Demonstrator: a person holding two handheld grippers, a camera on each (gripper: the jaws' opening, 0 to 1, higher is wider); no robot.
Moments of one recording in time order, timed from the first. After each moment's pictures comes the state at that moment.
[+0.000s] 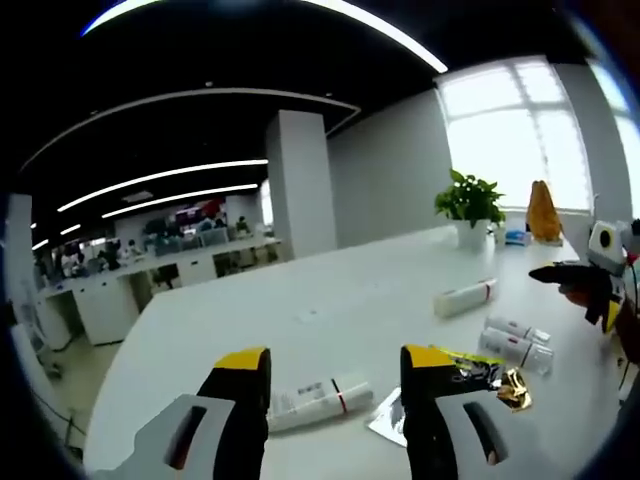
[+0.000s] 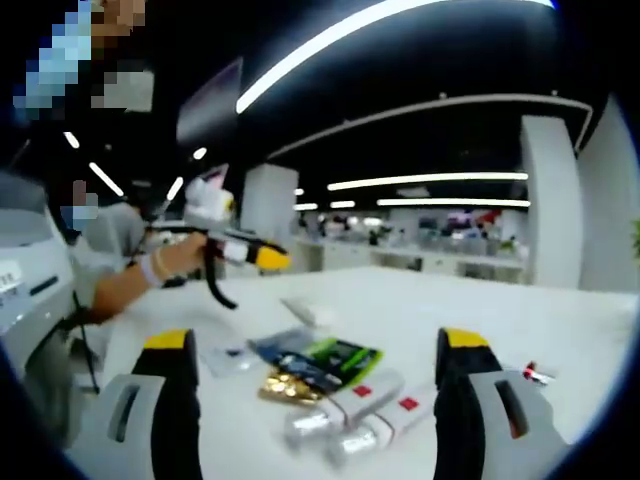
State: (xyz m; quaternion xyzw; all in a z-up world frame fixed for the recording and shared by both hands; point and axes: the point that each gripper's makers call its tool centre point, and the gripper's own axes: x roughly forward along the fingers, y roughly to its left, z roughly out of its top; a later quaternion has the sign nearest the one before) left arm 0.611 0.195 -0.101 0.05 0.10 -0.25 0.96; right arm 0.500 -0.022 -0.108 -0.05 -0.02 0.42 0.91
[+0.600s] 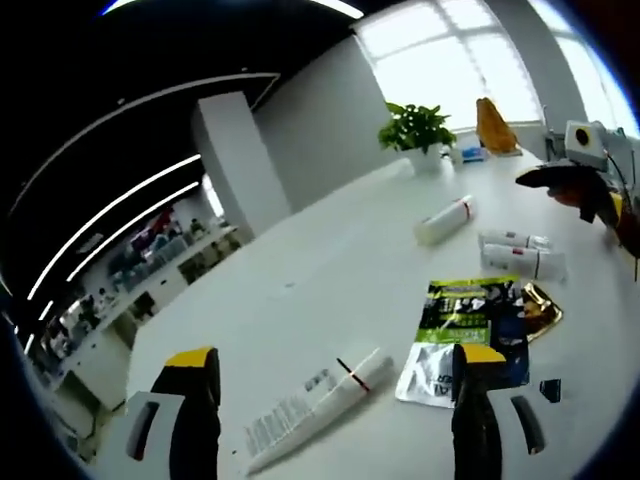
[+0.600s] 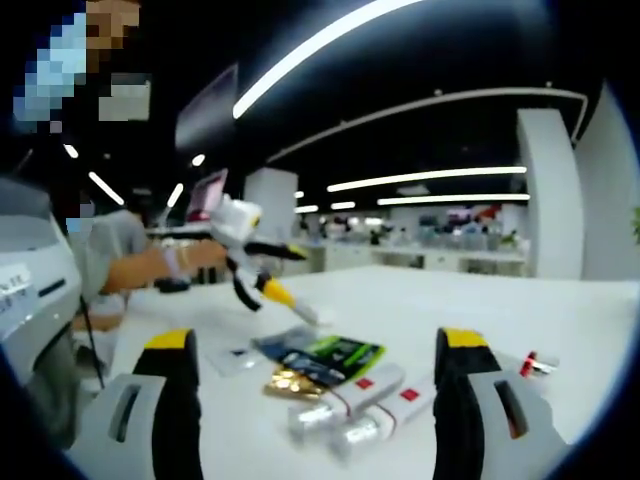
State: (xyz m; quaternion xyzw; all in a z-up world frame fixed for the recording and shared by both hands) left arm 0.647 0.187 -0.141 0.25 0.16 -0.32 0.90; right arm 0.493 -0.030 -0.111 -0.03 -0.02 0.42 0.91
